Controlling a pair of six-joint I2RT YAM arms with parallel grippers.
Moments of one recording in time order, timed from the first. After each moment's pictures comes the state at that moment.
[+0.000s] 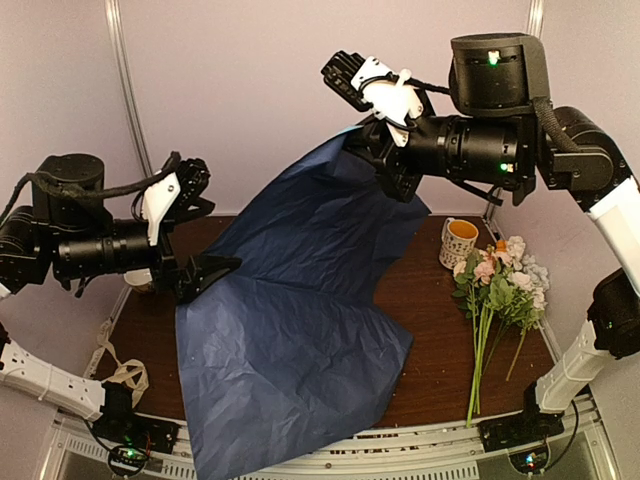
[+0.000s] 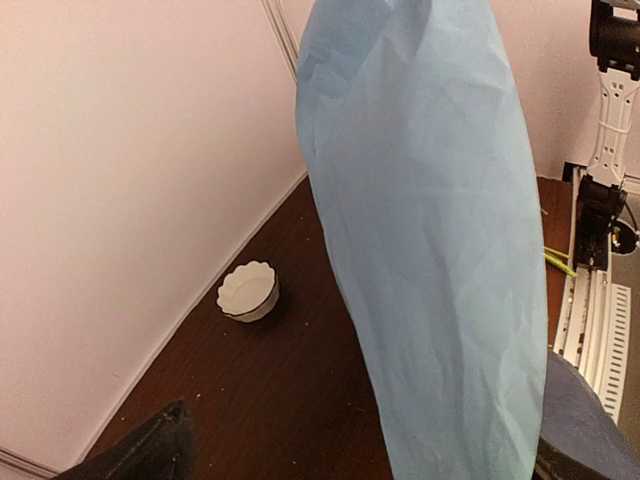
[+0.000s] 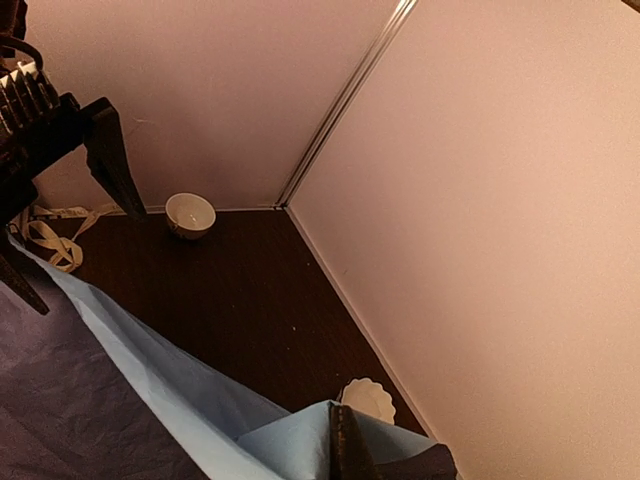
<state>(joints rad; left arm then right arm) -1.27 0.98 1.38 -0.75 -0.34 0.19 1.28 1.58 2.20 -0.87 0.46 -0.41</state>
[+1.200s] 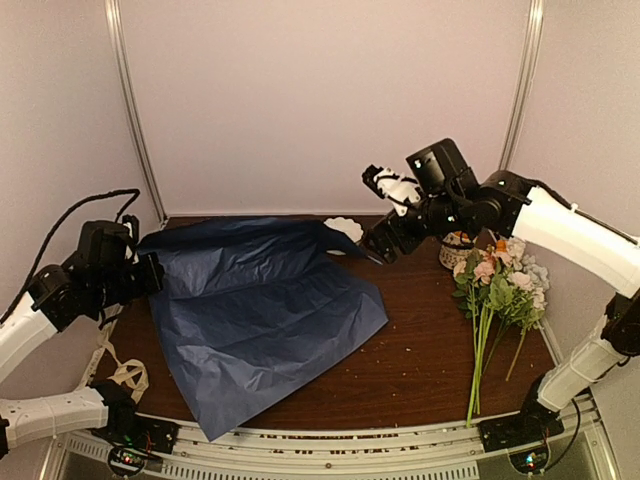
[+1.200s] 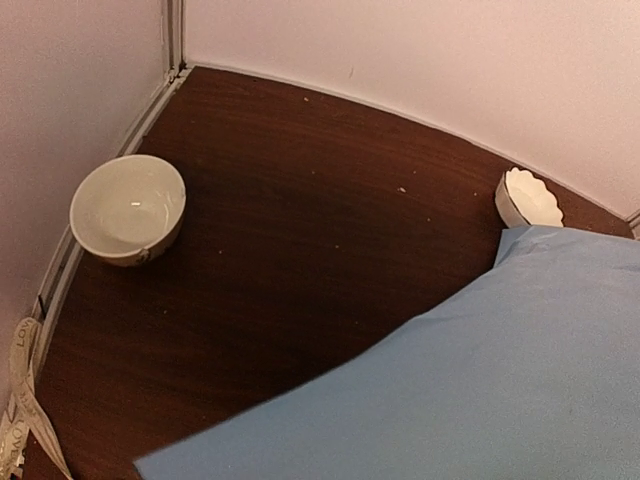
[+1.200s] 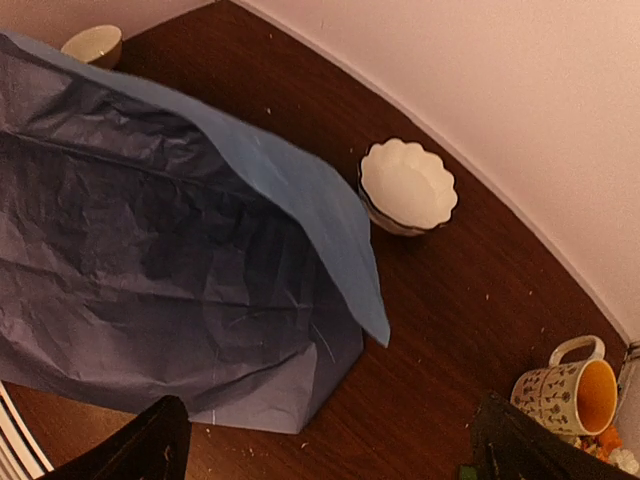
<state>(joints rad) -0.55 0.76 0.83 -0.66 -0.36 -0.59 0.83 1.50 1.57 -0.72 0.17 -0.11</state>
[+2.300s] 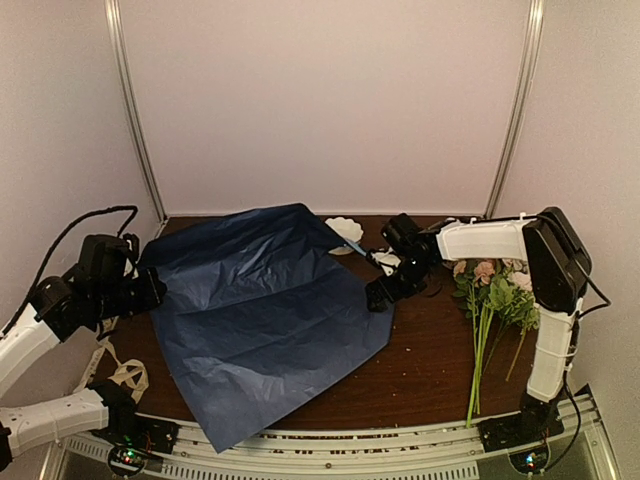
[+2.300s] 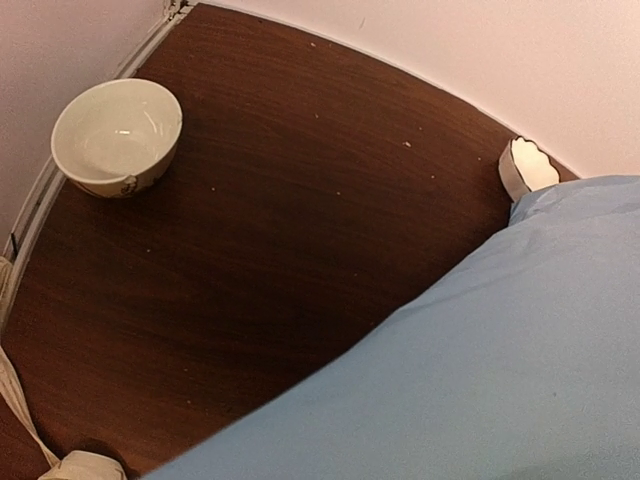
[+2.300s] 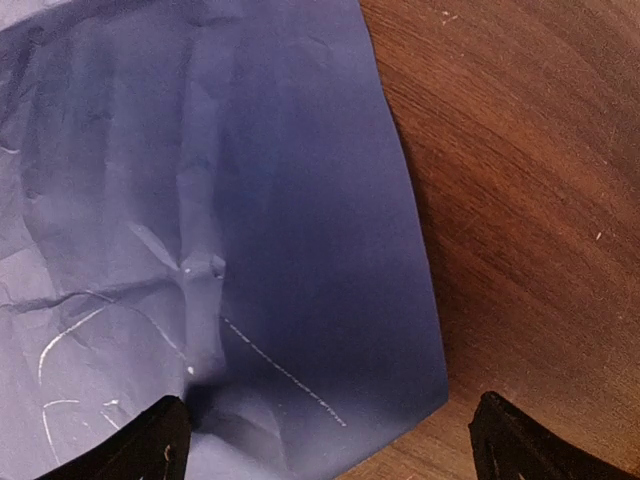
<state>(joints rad) -0.49 0.71 0.73 -0.70 -0.25 -0.69 0.59 1.94 1.35 -0.60 -0.10 0.07</state>
